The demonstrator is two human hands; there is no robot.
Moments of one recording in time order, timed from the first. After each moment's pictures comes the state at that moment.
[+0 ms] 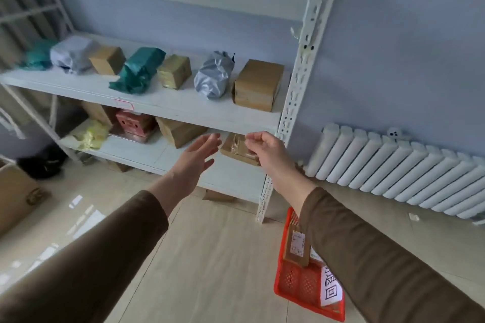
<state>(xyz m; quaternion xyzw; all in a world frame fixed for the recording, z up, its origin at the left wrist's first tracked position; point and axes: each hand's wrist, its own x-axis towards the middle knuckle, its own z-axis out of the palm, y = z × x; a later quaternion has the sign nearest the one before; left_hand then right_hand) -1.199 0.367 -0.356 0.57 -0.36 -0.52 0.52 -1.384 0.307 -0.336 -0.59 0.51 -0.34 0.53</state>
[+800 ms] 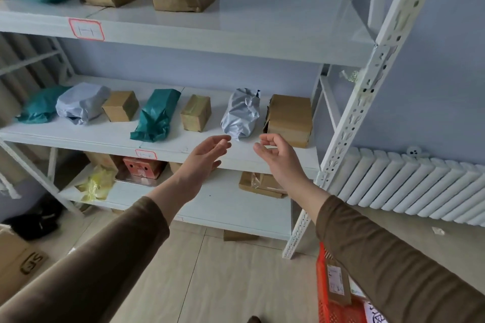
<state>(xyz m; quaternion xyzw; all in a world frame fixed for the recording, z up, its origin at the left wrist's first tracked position) -1.005 0.278 -0.305 0.55 -0.48 -0.49 0.48 -1.209 0.237 -0.301 -0.65 0.51 -0.39 0.41</state>
